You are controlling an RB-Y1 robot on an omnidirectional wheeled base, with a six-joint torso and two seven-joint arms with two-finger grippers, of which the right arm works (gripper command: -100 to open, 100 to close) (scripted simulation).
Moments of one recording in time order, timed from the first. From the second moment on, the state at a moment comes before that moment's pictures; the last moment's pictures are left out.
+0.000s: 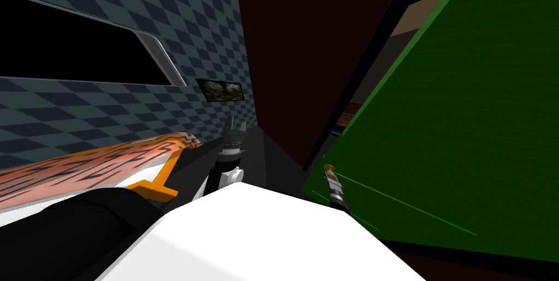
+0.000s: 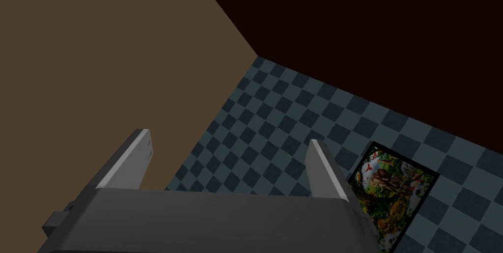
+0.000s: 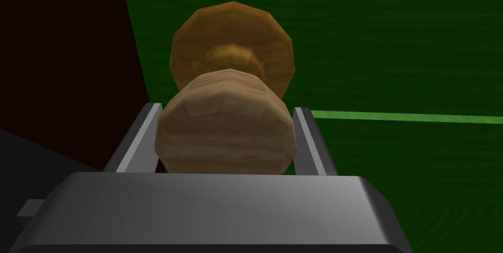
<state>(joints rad) 0.12 -0.38 0.22 -0.82 -0.61 -0.87 -1.53</state>
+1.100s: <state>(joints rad) 0.20 -0.49 0.34 -0.83 -0.56 -0.97 -1.67</state>
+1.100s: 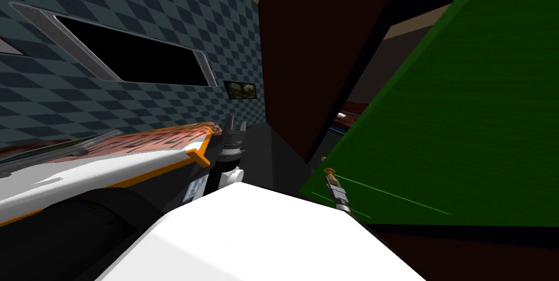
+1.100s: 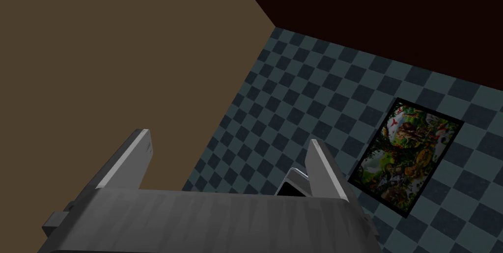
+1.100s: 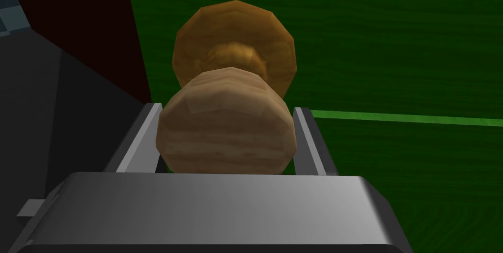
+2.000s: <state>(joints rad) 0.25 -0.55 0.41 -0.81 -0.52 -1.07 -1.74</state>
